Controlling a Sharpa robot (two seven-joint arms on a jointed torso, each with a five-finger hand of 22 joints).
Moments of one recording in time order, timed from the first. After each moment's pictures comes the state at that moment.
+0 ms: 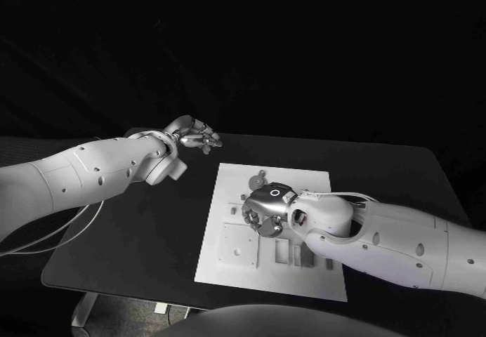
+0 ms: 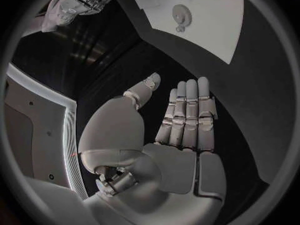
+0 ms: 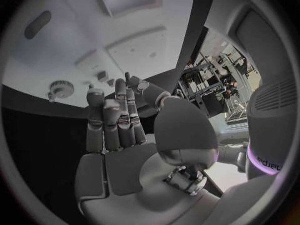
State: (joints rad) left arm 1.24 -0.77 -0.14 1.14 -0.60 -0.32 0.16; left_hand 1.08 -0.16 0.53 -0.24 0.06 0.88 0.17 0.26 0.51 1.11 0.11 0.23 0.32 0.93 0.06 0.72 0.58 0.07 0.97 -0.04 0.35 0.96; right arm 1.14 -0.50 -0.21 1.51 -1.83 -0.14 -0.11; right_hand 1.19 -0.08 0.69 -0.29 0.15 1.03 0.11 0.35 0.47 1.26 0.06 0.17 0.30 1.16 -0.04 1.38 0.76 0.20 1.09 0.00 0.94 1.28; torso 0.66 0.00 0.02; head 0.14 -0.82
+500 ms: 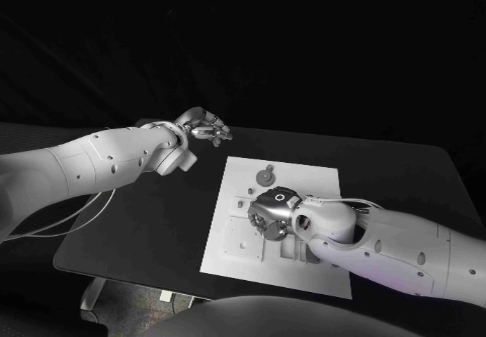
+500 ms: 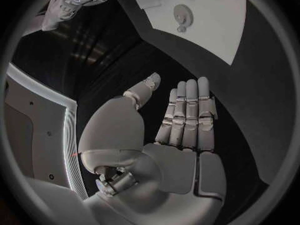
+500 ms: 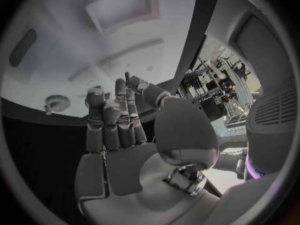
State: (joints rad) left arm 1.24 -0.77 -0.14 1.14 -0.60 -0.32 0.16; left_hand 1.08 -0.16 0.53 -0.24 0.06 0.88 0.17 0.26 0.51 1.11 0.11 0.23 0.32 0.93 0.06 0.72 0.58 0.07 0.97 -0.04 0.35 0.96; right arm 1.10 -0.48 -0.22 1.49 -1.86 -0.14 -0.12; right_hand 1.19 -0.09 0.69 -0.29 0.15 1.03 0.11 0.35 0.47 1.27 0.06 0.16 0.30 1.16 -0.04 1.38 0.76 0.20 1.09 0.00 0.94 1.28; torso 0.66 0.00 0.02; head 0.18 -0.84
